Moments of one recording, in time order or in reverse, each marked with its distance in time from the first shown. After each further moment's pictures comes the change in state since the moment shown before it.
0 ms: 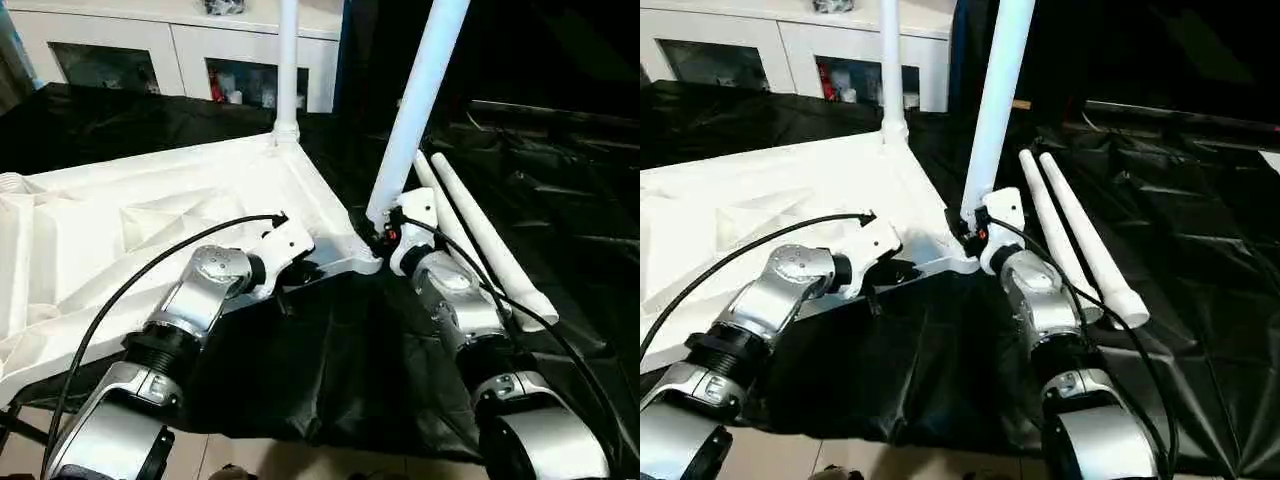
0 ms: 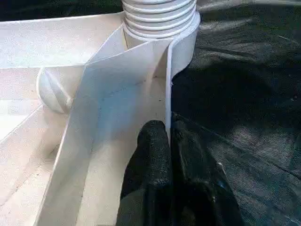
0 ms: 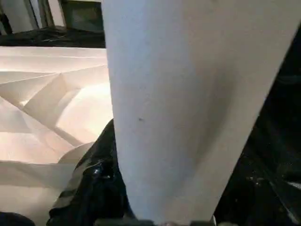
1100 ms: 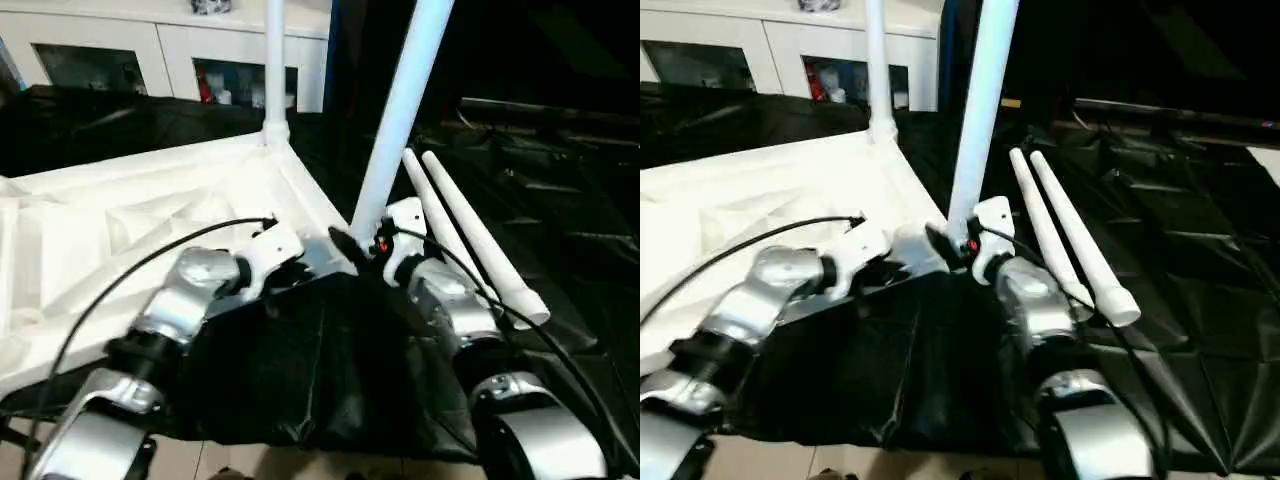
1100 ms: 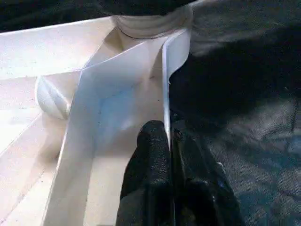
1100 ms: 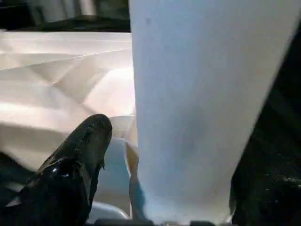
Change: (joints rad) left arm 0.037 0.084 -0.002 -0.032 -0.009 -0.093 -0.089; right arm 0.007 -0.019 0.010 0.024 -0.002 -0.007 0.231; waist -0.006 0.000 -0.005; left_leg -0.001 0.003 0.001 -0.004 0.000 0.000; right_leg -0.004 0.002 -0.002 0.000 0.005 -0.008
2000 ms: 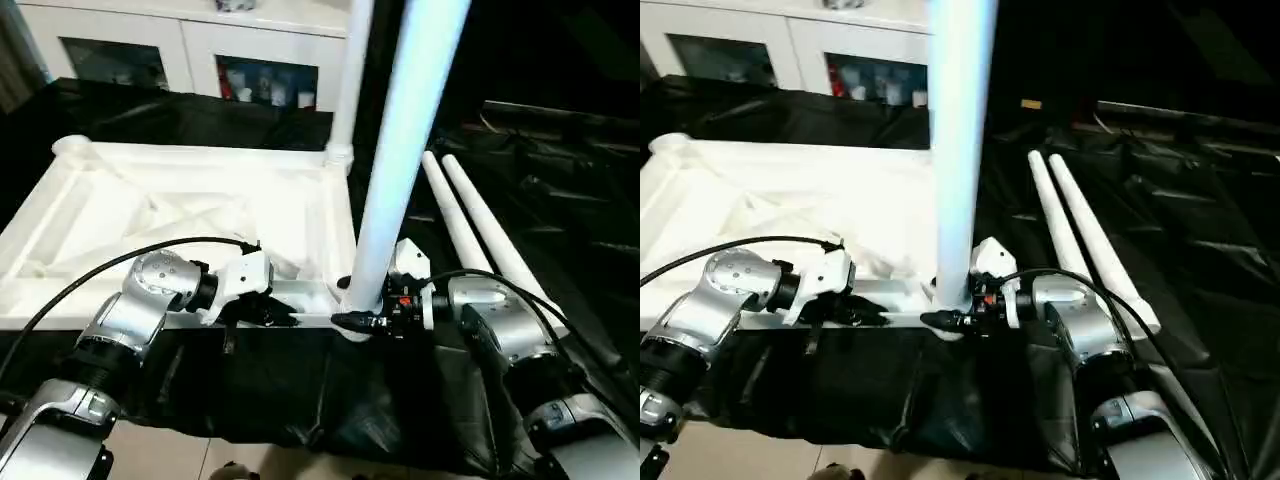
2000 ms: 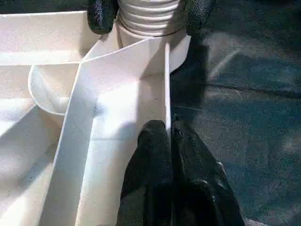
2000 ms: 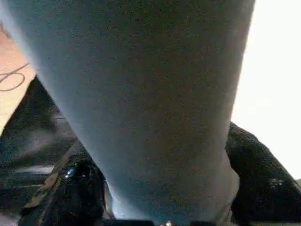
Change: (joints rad) left arm 0.050 0.146 -0.026 -0.009 -0.098 -0.197 -0.416; right arm 0.143 -0.220 0.188 -0.261 0.031 0.140 0.622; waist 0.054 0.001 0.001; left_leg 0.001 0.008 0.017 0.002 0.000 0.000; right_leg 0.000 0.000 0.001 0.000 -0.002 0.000
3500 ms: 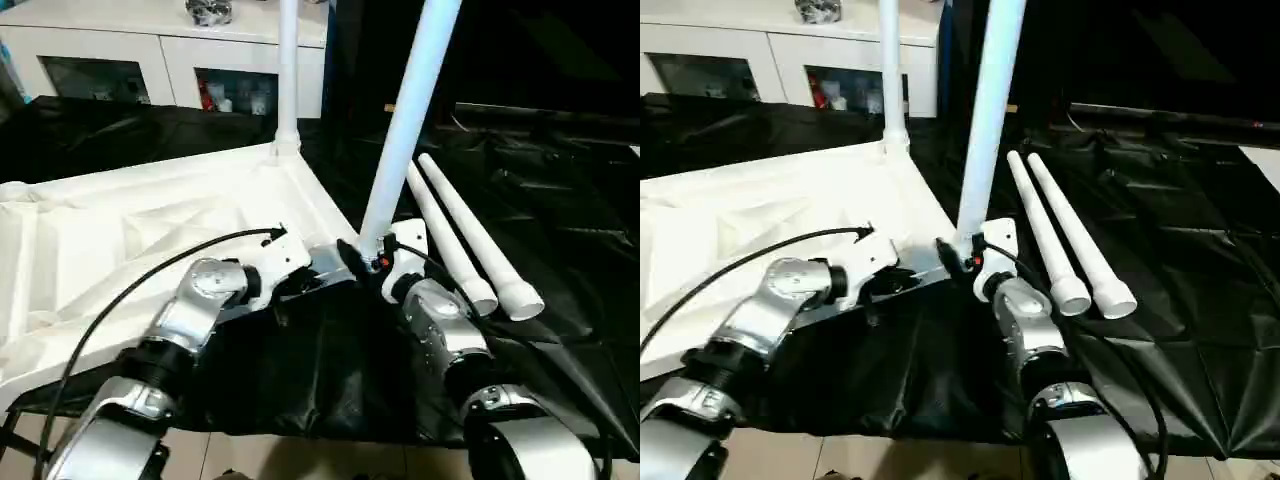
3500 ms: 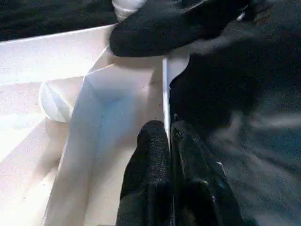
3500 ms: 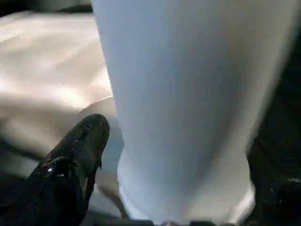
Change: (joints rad) left arm -0.005 -0.152 0.045 0.040 0.074 0.082 0.319; right arm -0.092 0.183 -0.163 0.320 -0.032 -0.201 -0.486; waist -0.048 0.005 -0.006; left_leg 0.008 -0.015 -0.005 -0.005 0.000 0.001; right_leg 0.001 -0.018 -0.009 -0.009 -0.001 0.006
